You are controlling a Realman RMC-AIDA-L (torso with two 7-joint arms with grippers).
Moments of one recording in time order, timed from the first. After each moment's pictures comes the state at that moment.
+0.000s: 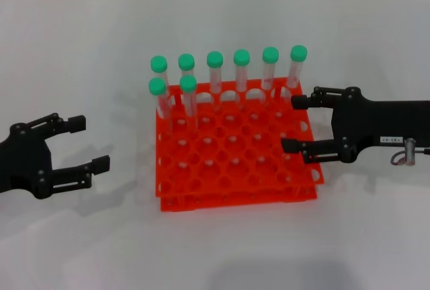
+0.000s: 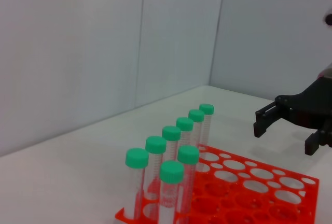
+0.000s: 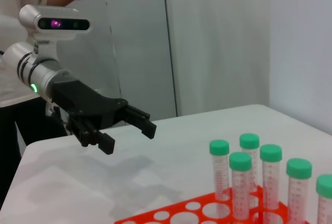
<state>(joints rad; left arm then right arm) -0.16 -2.03 0.83 0.92 1.78 1.66 -1.30 0.44 1.98 -1.33 -0.76 -1.49 -1.38 1.27</state>
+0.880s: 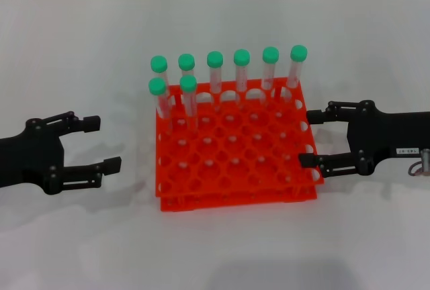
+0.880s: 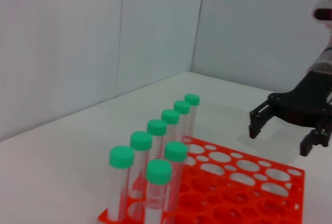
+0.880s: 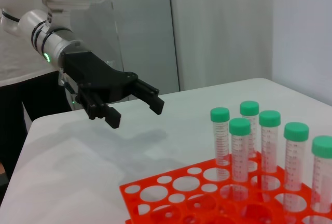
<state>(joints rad) -0.23 -2.02 0.83 0.90 1.84 1.67 -1.34 0.43 1.95 -1.32 -0.75 -1.55 -1.41 1.29</state>
